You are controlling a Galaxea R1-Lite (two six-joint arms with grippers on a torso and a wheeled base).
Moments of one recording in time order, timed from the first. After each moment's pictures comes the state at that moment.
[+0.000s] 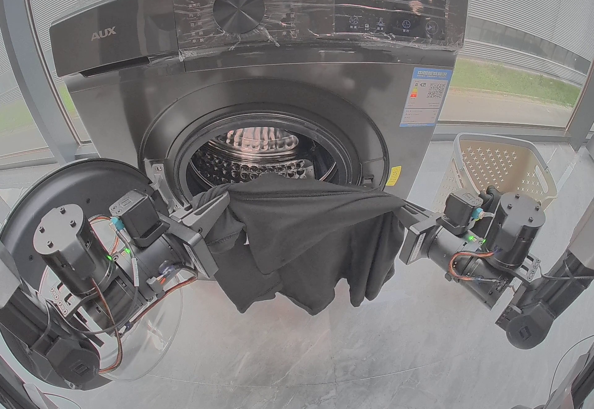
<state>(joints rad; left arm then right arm) -0.55 1.71 -0.33 -1.53 -0.02 -0.10 0.58 1.88 -0.47 -1.44 -0.11 0.09</state>
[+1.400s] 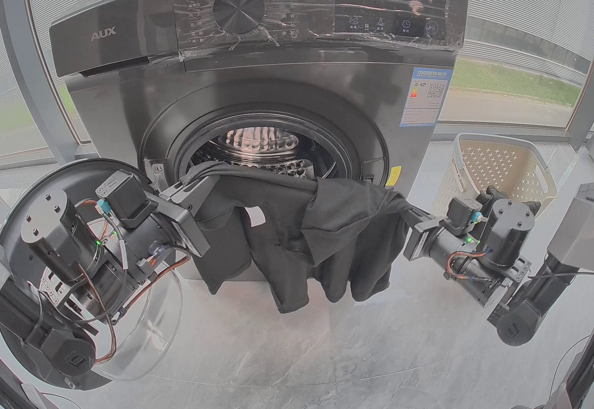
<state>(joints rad) -0.52 1.68 -0.37 -1.55 -0.01 -0.10 0.51 1.98 -0.46 -1.53 -0.11 0.17</state>
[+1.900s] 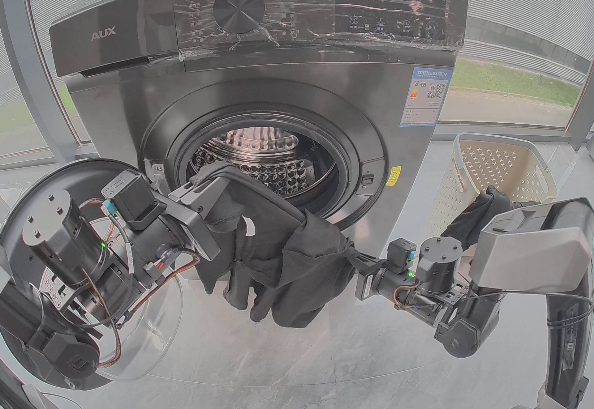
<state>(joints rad) -0.57 1.68 -0.39 -1.54 -0.01 -0.10 0.56 2.33 -0.61 -1.55 0.00 0.18</state>
